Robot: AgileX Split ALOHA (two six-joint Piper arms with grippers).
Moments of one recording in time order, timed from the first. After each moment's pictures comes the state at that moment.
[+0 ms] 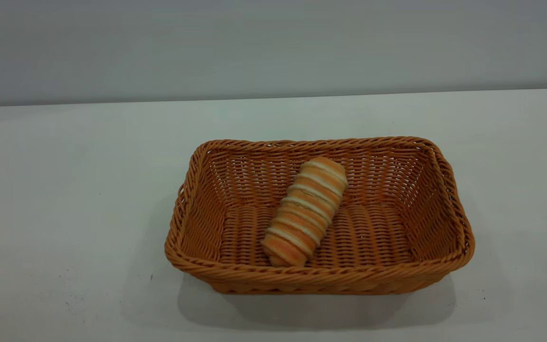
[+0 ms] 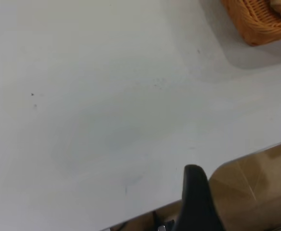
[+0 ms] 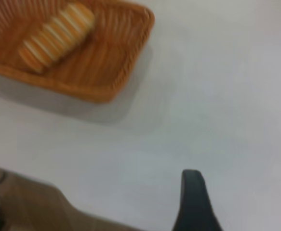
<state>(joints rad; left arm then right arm) -0.11 0.10 -0.49 -0.11 1.15 0.20 0.26 0.08 -0.54 -0.01 1.18 -0.05</state>
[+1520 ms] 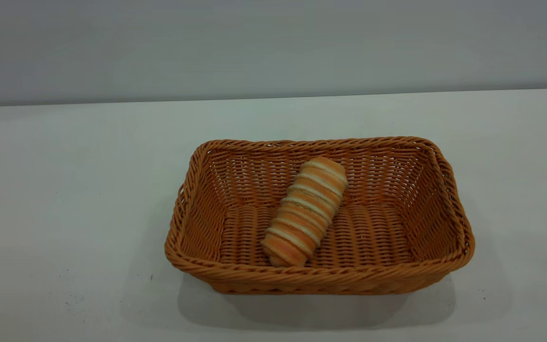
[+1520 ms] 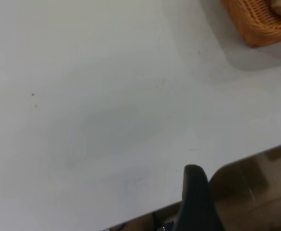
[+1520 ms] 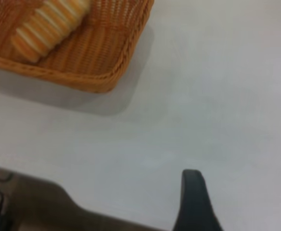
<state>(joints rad) -0.10 0.10 -0.49 -0.11 1.14 0.19 0.24 0.06 -0.47 0.00 1.14 -0.01</state>
